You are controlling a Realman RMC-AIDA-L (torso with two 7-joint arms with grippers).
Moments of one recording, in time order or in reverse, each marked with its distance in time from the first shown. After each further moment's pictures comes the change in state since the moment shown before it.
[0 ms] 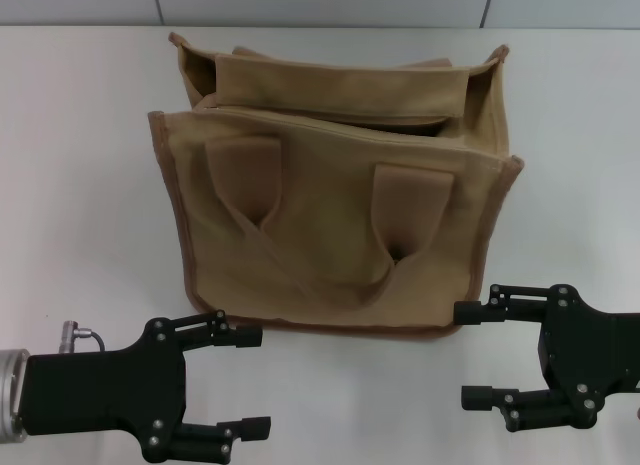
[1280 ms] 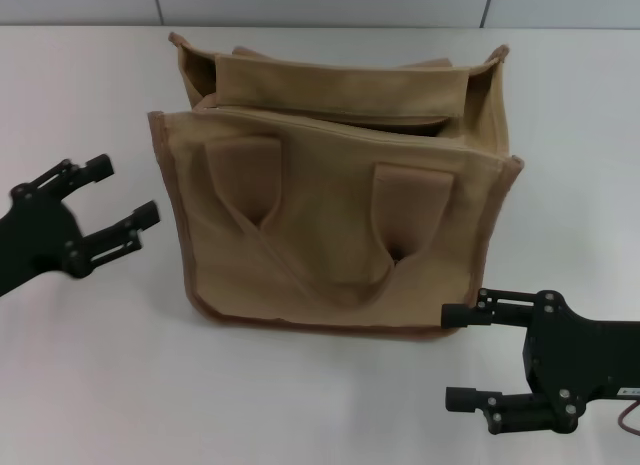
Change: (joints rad) left arm -0.020 0.002 -0.497 0.006 -0.010 -0.232 -0.007; right arm 0.005 0.000 0.011 0.092 0.002 0.041 -0.068
